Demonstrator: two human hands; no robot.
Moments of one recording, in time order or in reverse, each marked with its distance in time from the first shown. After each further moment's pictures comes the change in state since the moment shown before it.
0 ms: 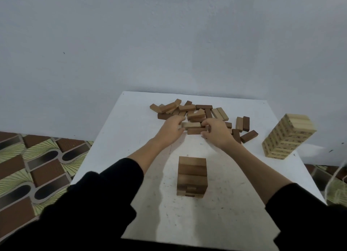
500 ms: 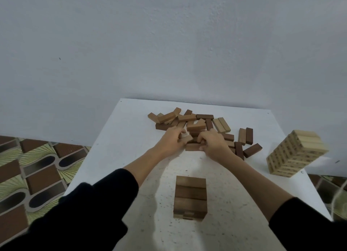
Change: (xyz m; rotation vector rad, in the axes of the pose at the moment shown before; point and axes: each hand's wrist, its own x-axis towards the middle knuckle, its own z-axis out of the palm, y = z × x) left_hand 0.024 -0.006 0.009 0.010 -0.044 -0.014; right_hand 0.026 0.009 0.008 -0.200 -0.140 -0.065
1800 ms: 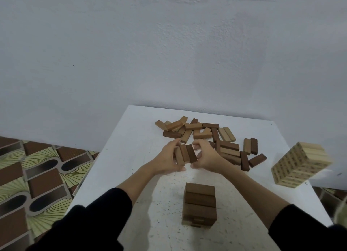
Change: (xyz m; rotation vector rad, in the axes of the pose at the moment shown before) left_hand -0.036 -0.040 -0.011 -0.221 -0.163 -0.069; right_hand -0.002 -0.037 0.012 0.462 -0.193 0.067
